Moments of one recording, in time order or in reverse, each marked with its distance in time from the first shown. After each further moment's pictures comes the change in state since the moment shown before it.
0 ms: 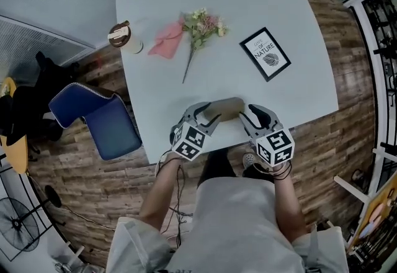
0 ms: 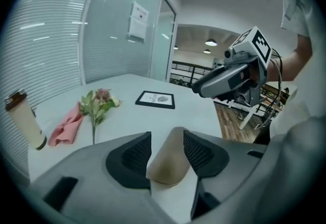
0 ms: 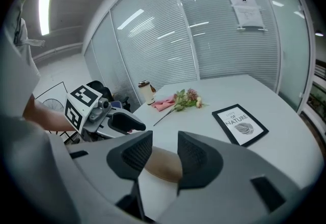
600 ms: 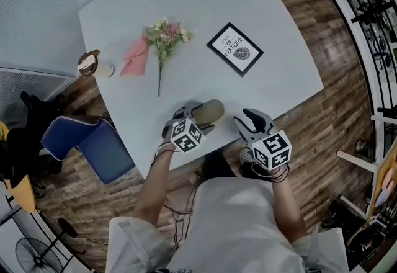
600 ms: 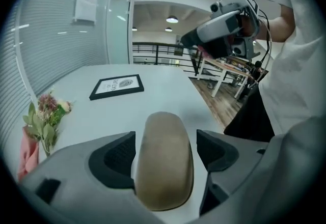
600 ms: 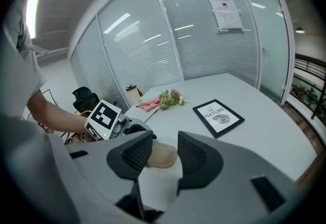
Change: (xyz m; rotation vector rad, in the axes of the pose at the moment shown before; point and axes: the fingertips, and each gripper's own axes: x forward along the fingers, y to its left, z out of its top) left arm 0.076 -0.040 -0.034 0.335 0.223 -0.305; right arm -0.047 -0.031 -0.017 0.103 -0.027 -0.127
